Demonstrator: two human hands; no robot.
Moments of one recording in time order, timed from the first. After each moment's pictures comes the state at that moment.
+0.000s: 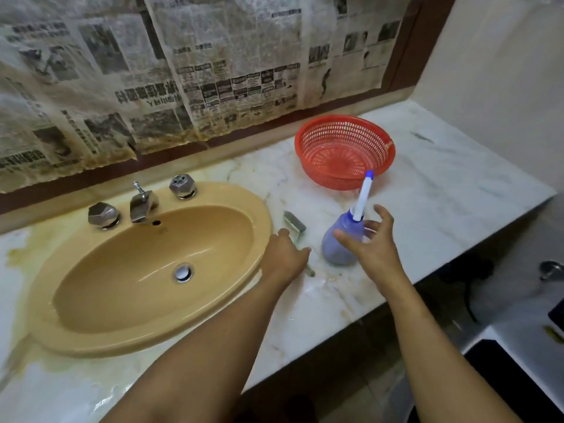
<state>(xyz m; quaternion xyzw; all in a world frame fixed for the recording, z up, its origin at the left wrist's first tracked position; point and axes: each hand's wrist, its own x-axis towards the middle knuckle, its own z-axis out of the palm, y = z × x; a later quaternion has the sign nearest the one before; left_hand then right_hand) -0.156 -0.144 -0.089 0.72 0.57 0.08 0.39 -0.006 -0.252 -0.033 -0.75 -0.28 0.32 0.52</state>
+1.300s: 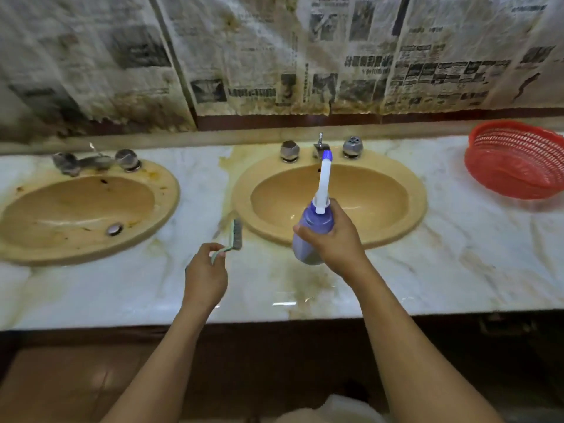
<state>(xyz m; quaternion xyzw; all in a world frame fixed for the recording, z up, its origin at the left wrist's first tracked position) -0.619 -0.286 -0.058 0.49 0.76 0.33 0.27 -0.375 -0.250 -0.013 -0.56 -0.53 0.45 0.45</state>
